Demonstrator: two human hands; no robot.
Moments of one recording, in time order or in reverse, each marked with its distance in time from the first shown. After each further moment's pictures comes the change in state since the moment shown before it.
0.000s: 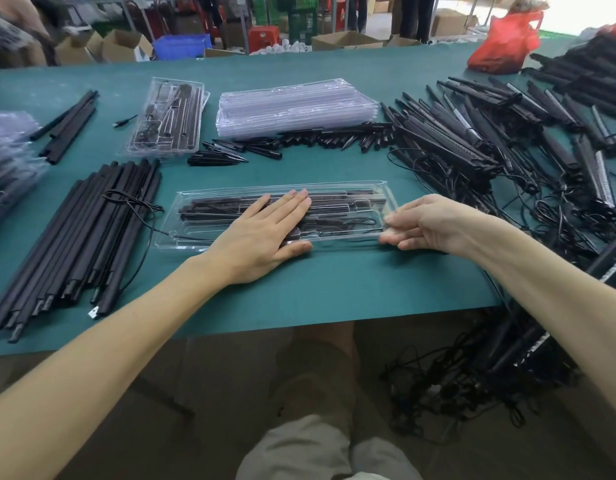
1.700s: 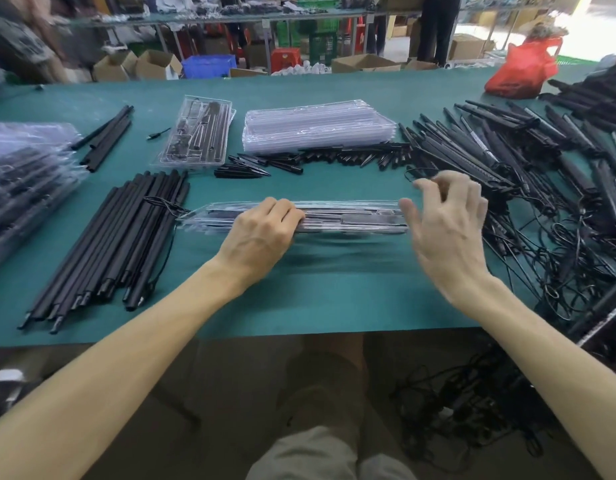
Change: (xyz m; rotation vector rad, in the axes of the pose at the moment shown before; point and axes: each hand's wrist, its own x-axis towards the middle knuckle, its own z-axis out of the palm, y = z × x) left_hand -0.020 0.014 -0.035 0.207 0.459 -0.039; right_hand -0.019 0.018 0.039 -1.018 0.847 -0.868
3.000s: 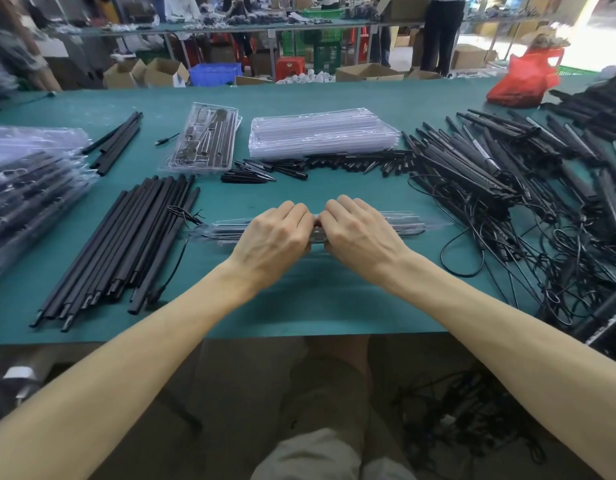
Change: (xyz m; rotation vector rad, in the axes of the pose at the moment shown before) left_hand 0.009 0.013 -0.011 0.072 0.020 0.081; right_hand 0.023 -0.073 0.035 -0.161 0.026 -0.758
